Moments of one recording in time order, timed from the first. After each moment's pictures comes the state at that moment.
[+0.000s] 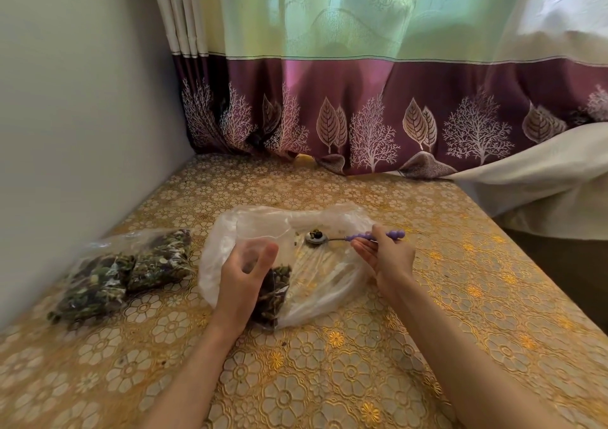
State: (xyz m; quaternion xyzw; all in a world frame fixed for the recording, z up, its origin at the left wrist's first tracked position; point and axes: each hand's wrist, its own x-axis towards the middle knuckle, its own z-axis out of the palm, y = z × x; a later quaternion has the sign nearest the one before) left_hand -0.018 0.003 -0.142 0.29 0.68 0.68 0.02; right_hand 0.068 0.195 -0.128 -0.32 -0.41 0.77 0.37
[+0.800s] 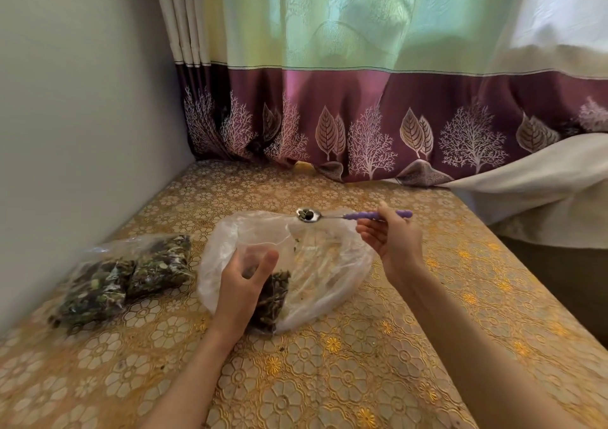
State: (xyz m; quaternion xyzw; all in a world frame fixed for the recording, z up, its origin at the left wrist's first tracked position) left_hand -0.021 0.003 -0.145 0.28 0.68 0.67 0.02; right_hand 0.080 0.194 -0.085 -0.21 -0.49 0.76 0.38
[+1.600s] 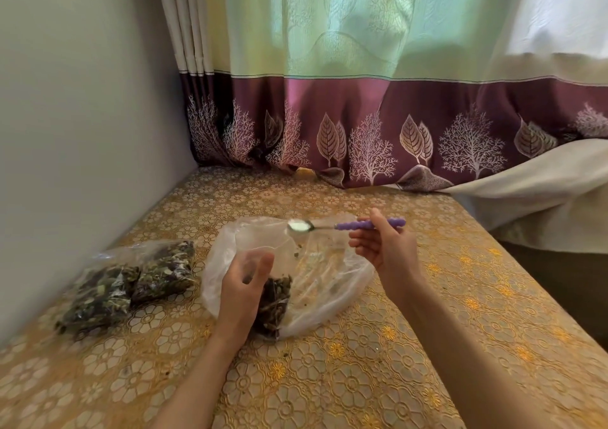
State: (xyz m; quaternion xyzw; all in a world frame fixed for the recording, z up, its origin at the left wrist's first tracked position) left_hand -0.020 0.003 -0.144 0.27 0.68 0.69 0.02; right_hand 0.088 0.174 -0.081 -0.17 -0.54 0.74 0.37
